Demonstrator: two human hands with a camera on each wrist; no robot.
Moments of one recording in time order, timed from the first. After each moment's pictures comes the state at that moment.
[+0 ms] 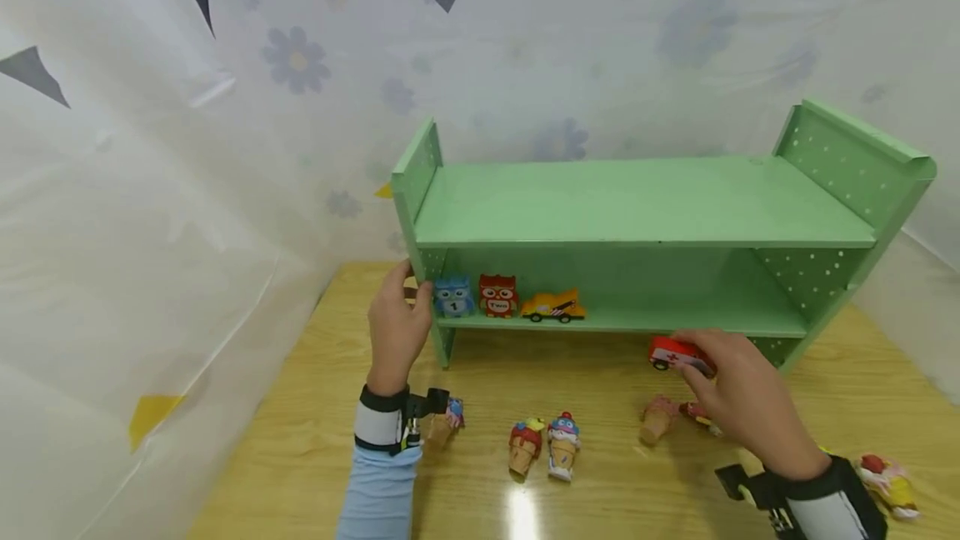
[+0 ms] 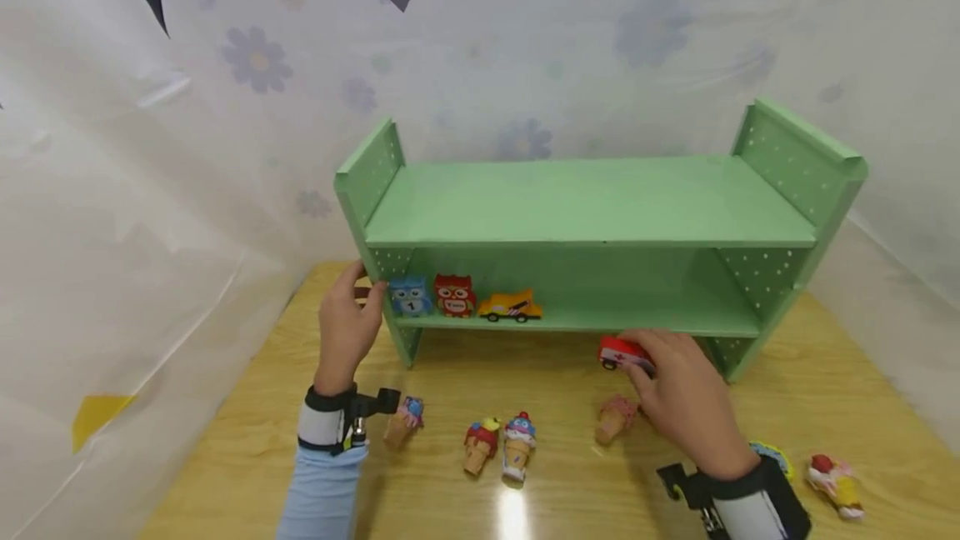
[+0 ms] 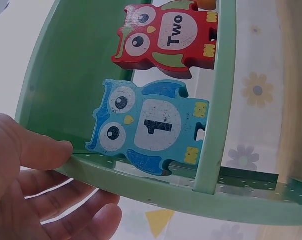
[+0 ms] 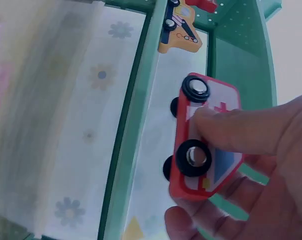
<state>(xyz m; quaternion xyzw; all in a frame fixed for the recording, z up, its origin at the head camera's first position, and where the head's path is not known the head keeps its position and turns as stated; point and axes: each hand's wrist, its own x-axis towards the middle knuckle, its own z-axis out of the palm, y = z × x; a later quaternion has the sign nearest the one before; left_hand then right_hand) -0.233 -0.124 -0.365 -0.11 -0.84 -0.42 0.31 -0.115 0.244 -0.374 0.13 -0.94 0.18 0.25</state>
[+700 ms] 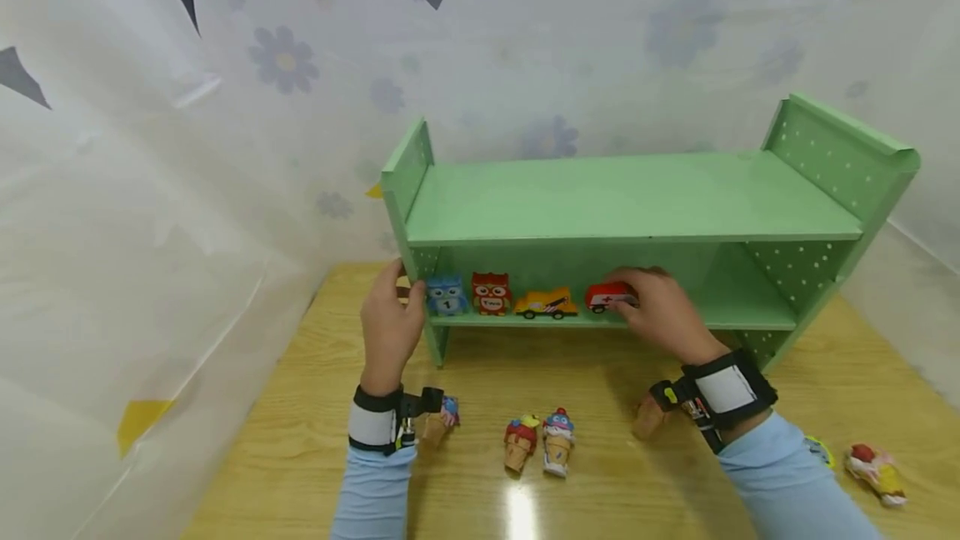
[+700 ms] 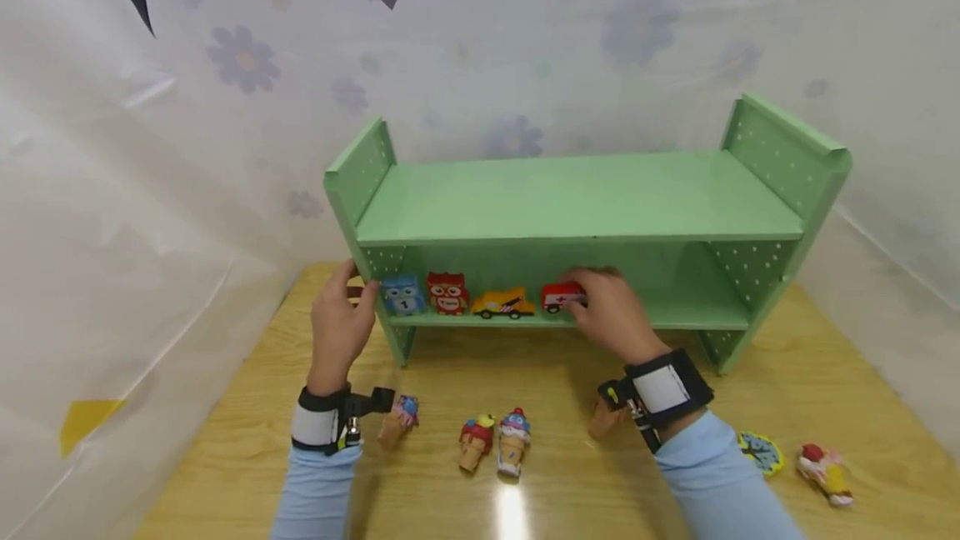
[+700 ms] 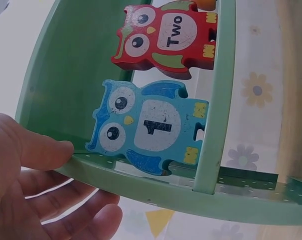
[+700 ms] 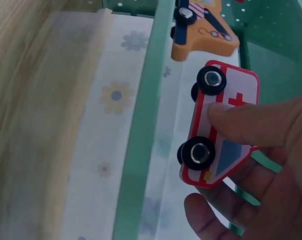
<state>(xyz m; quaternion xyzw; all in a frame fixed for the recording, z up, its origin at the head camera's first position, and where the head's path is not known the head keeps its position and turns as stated) -0.234 -0.126 -0.367 -0.12 -0.84 -0.42 0.32 -0.201 0.216 -0.358 0.17 -0.95 0.21 0.19</state>
